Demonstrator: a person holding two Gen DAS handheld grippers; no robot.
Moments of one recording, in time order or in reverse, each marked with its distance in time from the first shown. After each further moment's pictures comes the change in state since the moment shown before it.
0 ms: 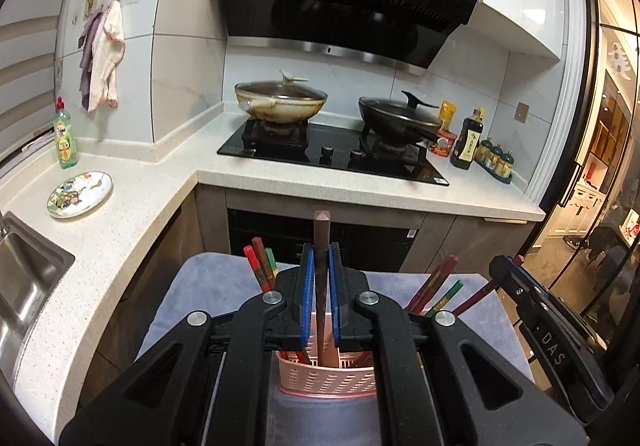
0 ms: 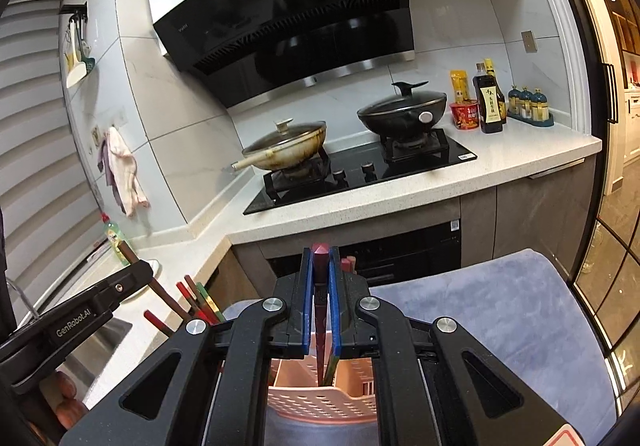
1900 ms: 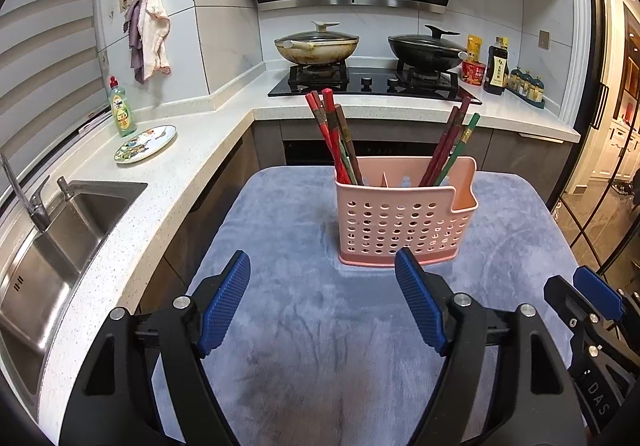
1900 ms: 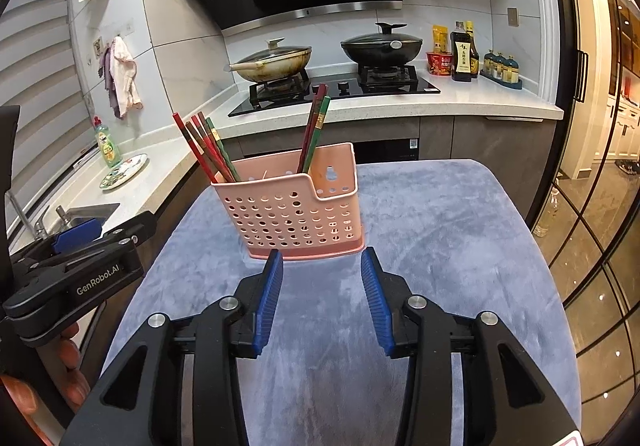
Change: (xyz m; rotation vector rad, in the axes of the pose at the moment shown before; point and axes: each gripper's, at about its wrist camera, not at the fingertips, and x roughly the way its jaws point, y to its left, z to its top) left arm -0.079 -0.005 -0.114 0.111 0.141 0.207; right arm -0.112 0.013 -0.113 -0.114 0.219 -0.131
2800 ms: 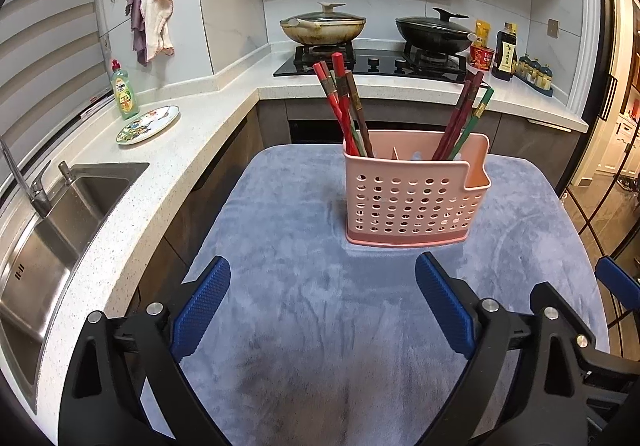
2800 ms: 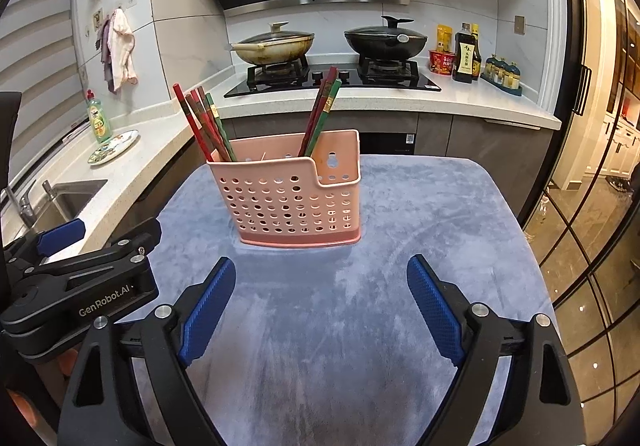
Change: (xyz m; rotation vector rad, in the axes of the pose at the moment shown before) left arm 0.014 0.004 -0.013 -0.008 0.059 0.019; right arm 0.012 0.017 -0.006 -0.060 0.043 -0.047
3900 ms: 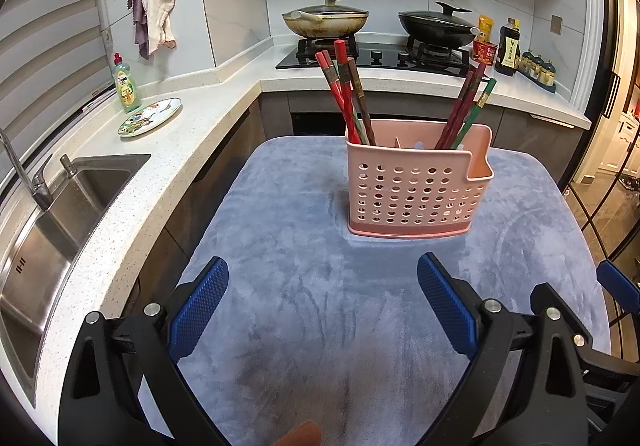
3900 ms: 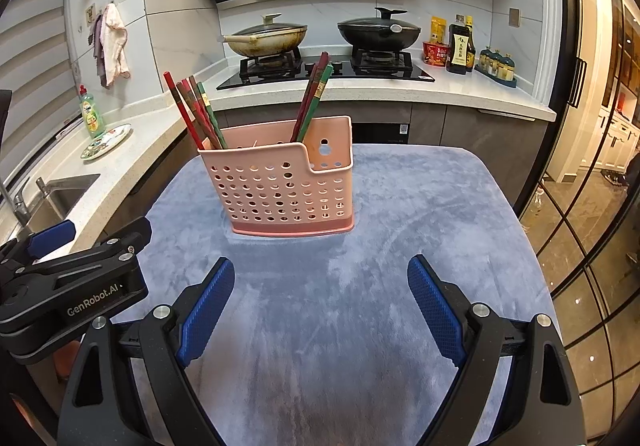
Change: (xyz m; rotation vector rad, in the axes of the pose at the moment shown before) left arm 0.001 -0.001 -0.006 -0.006 0.021 0.008; right arm 0.003 -0.003 -0.005 0.009 0.021 -0.020
